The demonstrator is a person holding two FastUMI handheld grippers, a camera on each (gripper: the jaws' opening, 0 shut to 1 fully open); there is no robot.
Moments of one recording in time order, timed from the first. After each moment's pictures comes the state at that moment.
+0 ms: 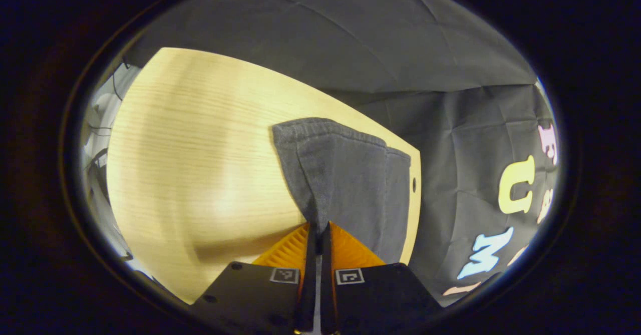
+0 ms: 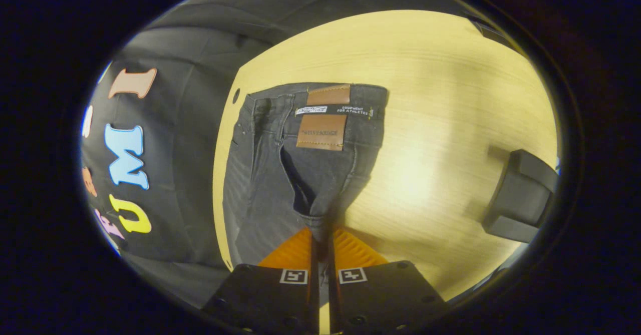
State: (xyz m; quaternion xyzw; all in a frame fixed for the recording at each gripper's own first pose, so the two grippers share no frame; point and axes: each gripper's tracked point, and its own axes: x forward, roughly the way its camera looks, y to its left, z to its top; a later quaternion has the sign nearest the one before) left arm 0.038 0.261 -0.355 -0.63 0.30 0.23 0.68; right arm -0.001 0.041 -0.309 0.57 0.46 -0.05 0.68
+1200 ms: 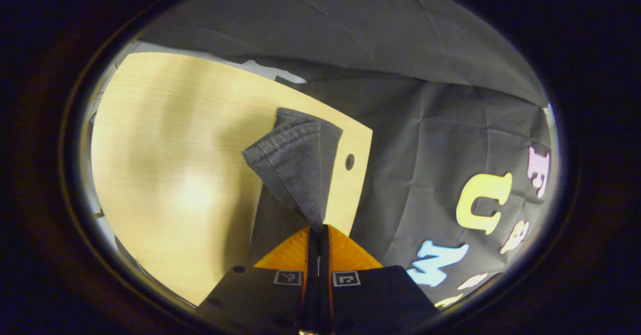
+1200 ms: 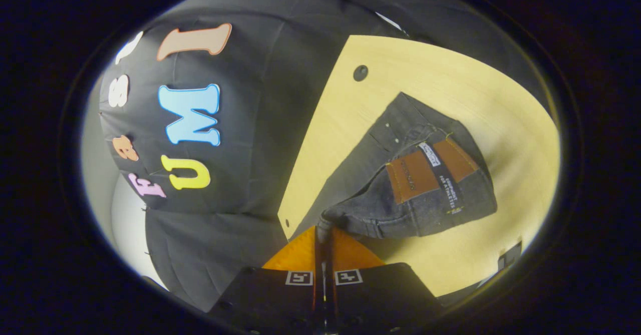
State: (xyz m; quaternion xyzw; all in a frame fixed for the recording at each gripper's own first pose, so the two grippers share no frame) left arm 0.192 0.206 -0.175 -0.72 0.30 0.16 0.60; right arm 0.159 0.047 -0.104 0.54 0.49 0.19 0.66
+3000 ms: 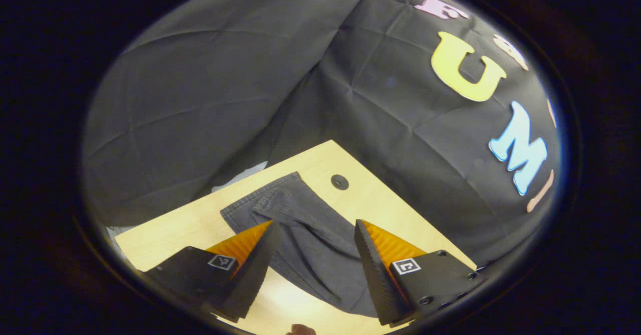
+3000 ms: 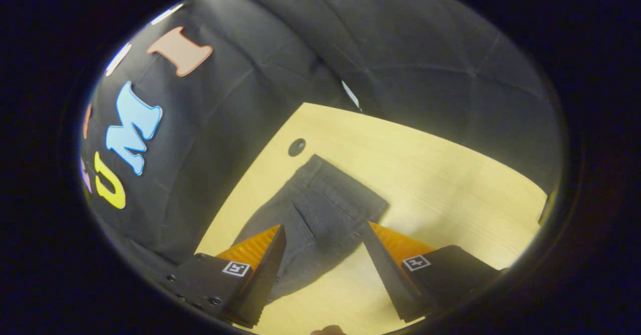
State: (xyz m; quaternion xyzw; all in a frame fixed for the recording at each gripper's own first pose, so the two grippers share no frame) left arm 0.255 0.159 -0.164 -0.30 0.28 0.11 0.91; right arm 0.190 -0.014 -0.252 0.43 0.40 -0.07 0.80
